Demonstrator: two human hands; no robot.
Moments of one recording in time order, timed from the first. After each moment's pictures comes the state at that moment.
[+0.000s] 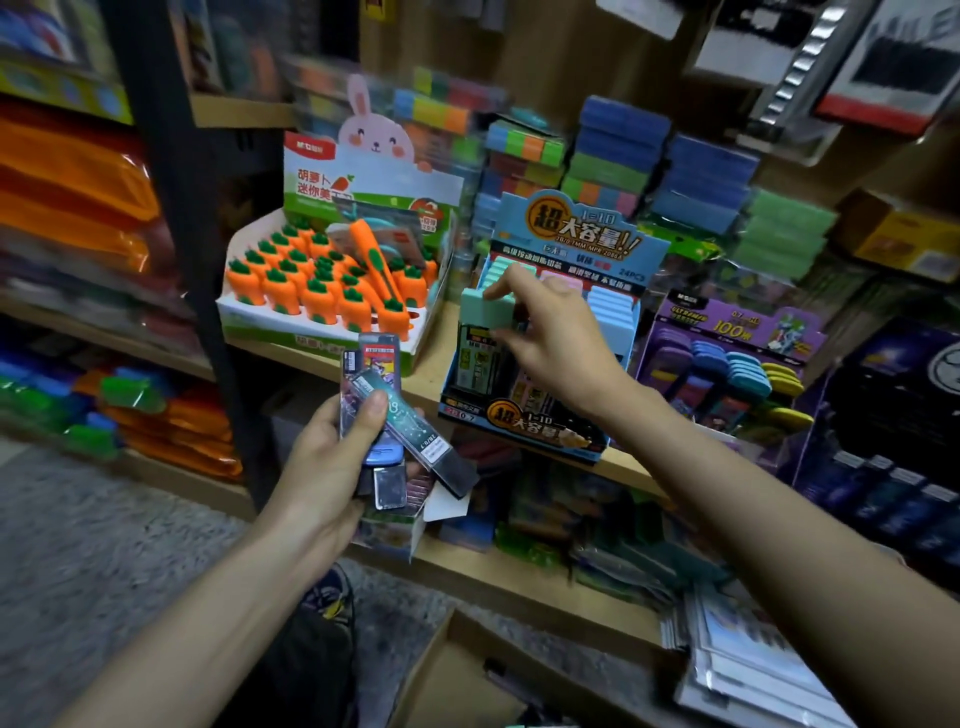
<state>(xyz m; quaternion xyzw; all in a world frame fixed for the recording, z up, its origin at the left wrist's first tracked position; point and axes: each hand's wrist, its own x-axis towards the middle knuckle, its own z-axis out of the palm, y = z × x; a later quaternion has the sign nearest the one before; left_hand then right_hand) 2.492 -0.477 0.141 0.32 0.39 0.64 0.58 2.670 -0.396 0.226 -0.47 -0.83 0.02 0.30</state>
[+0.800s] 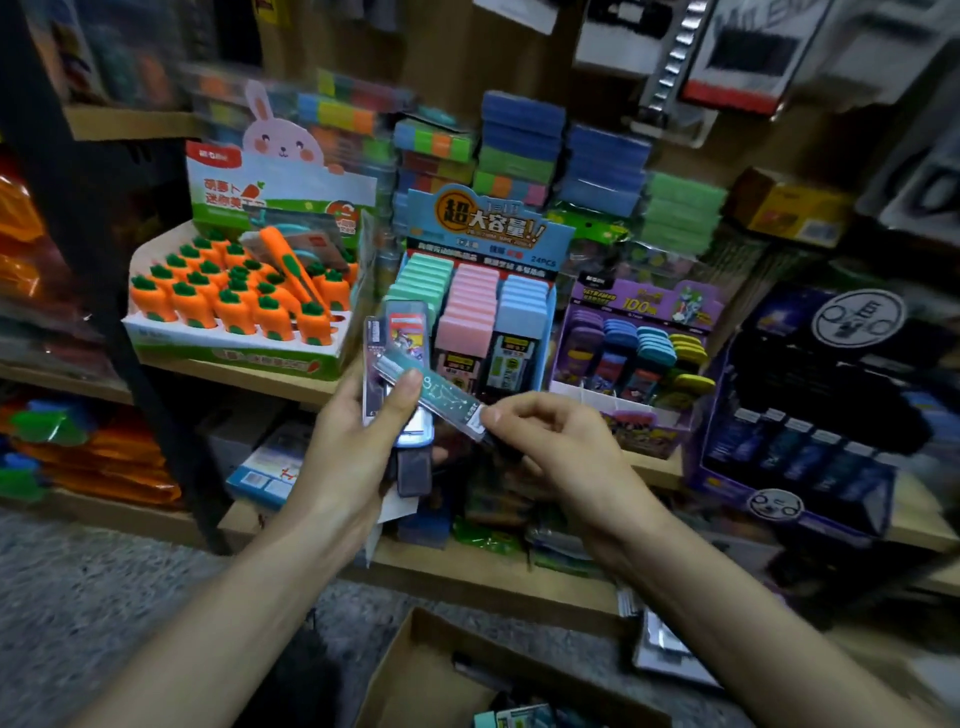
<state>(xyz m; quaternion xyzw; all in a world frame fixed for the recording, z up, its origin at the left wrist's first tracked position) 2.563 -0.479 0.168 0.44 0.37 0.61 0.55 2.721 -0.505 0.199 -0.52 -0.53 0.49 0.45</state>
